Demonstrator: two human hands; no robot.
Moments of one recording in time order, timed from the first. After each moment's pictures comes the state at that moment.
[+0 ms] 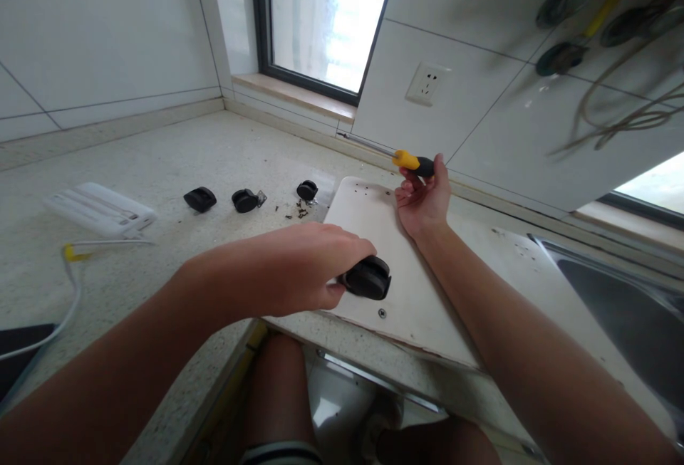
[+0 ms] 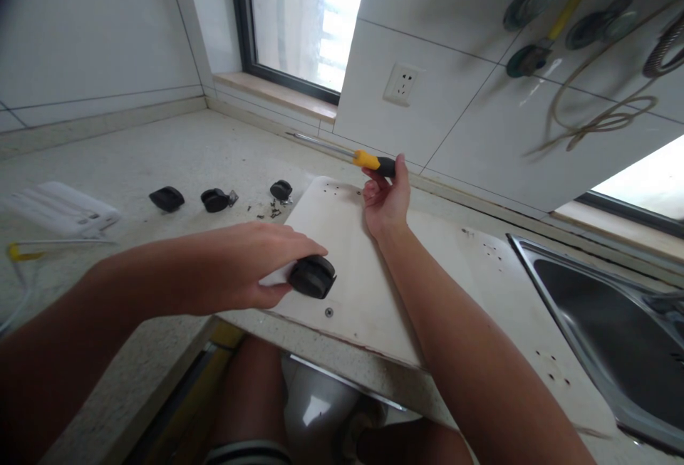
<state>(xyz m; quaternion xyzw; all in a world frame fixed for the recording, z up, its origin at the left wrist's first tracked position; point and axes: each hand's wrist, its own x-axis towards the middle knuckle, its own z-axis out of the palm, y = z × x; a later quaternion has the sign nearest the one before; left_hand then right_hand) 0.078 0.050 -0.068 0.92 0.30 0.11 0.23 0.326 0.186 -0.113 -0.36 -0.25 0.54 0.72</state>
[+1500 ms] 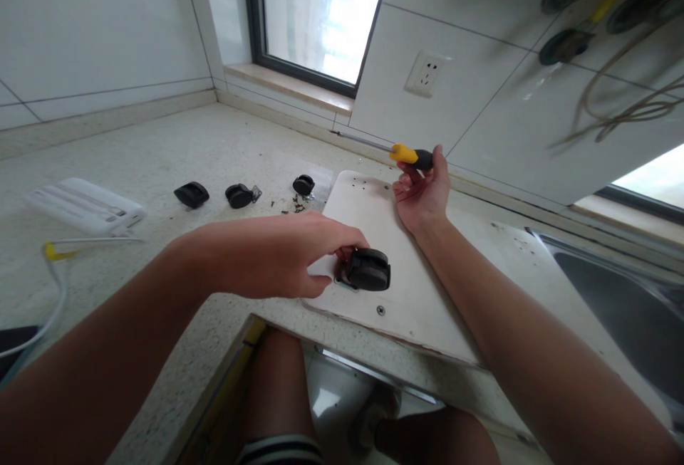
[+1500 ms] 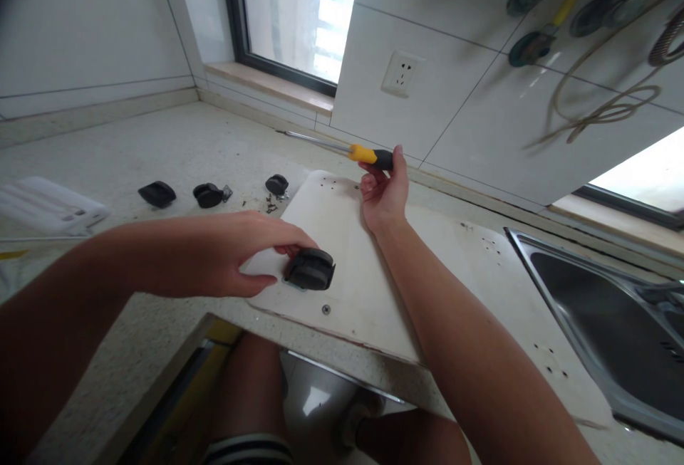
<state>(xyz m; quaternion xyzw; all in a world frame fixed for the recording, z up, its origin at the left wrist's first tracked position) 0.061 0.066 -0.074 0.91 0.29 0.11 0.29 0.324 0.183 -0.110 -0.37 -0.26 0.54 0.71</state>
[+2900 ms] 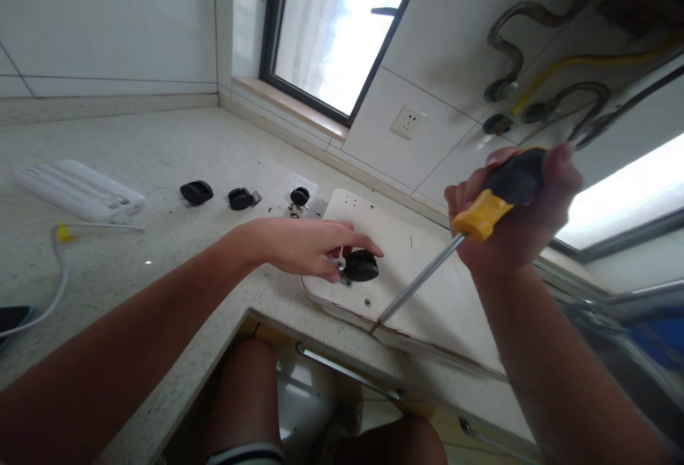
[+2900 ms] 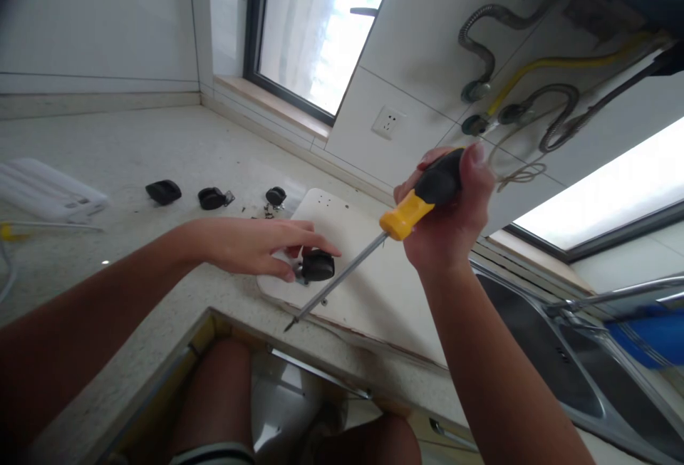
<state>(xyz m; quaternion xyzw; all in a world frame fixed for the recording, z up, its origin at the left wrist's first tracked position) 0.068 0.083 -0.071 0.91 0.22 0.10 0.34 0.323 0.073 0.013 -0.27 -0.63 0.29 0.66</state>
